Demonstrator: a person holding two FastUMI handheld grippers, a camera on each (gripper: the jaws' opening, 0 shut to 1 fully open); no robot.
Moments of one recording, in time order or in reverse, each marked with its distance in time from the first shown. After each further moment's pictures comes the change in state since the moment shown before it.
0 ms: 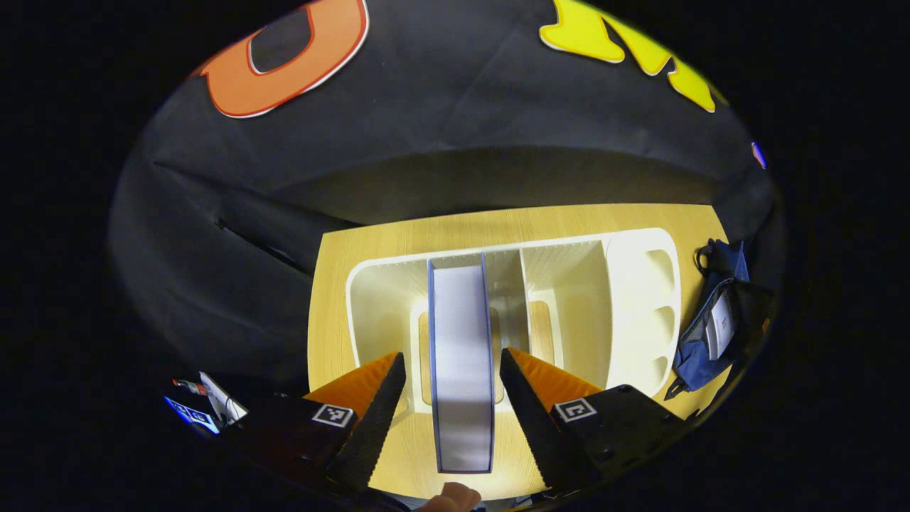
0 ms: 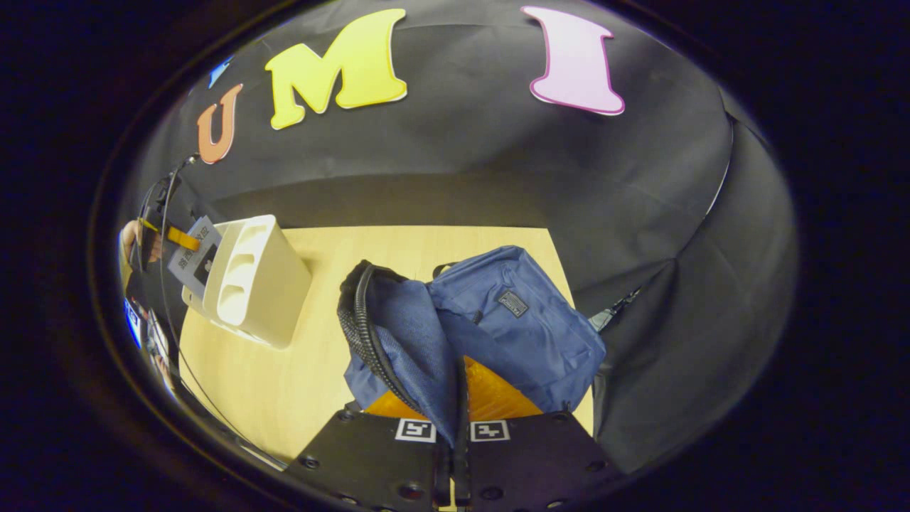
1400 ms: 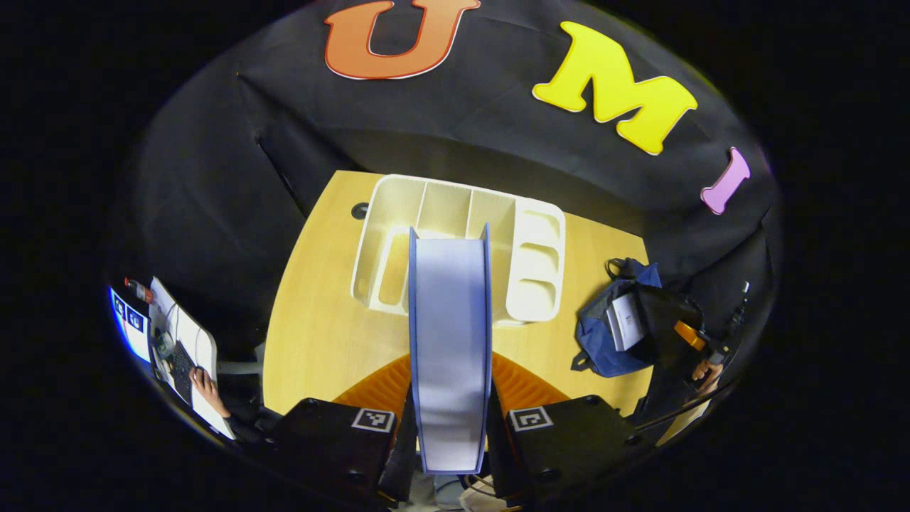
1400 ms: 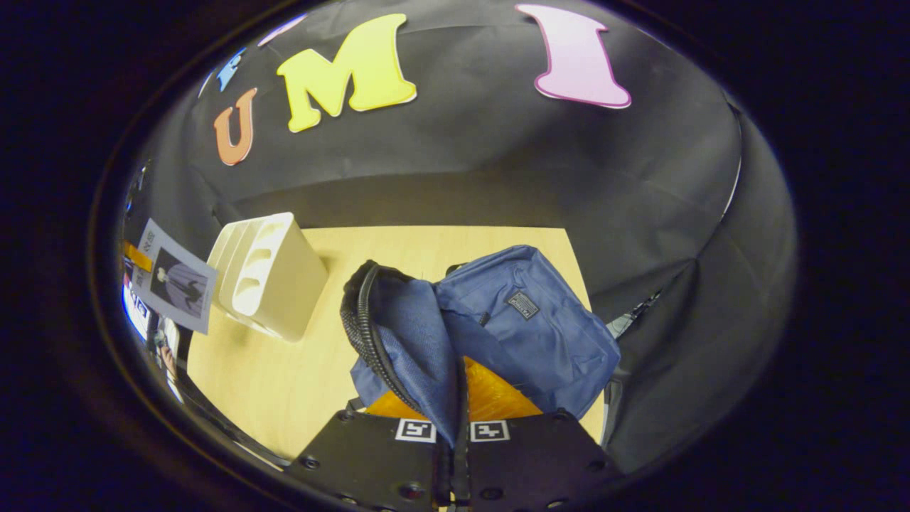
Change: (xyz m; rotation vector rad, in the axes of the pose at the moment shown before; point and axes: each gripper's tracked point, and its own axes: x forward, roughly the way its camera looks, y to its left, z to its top) left arm -0.195 -0.055 -0.153 -0.311 -0.069 -0.273; right arm 0.009 -0.003 -0.015 -0.034 -0.017 0.119
